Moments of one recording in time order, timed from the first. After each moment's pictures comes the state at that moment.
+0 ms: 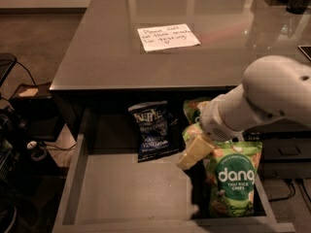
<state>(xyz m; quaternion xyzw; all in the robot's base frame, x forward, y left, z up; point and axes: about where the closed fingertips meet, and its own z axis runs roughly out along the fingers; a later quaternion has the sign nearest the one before) 0.464 -0.093 0.772 -0.54 0.80 0.12 0.24</state>
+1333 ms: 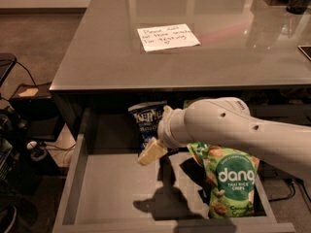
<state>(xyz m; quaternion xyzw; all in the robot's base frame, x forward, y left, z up) 0.513 0.005 0.709 -0.52 0.78 0.10 0.33</state>
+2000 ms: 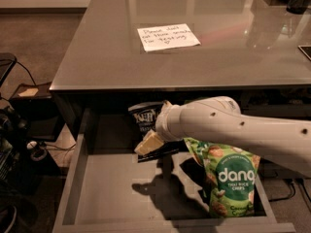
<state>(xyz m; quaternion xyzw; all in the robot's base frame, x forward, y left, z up) 0.551 0.010 0.698 -0.50 0.78 0.09 0.36</state>
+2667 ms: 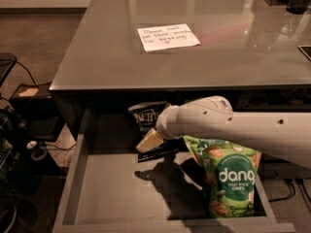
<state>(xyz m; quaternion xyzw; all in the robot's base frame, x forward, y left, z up) 0.578 0.002 0.663 -0.48 0.80 0.08 0.34</state>
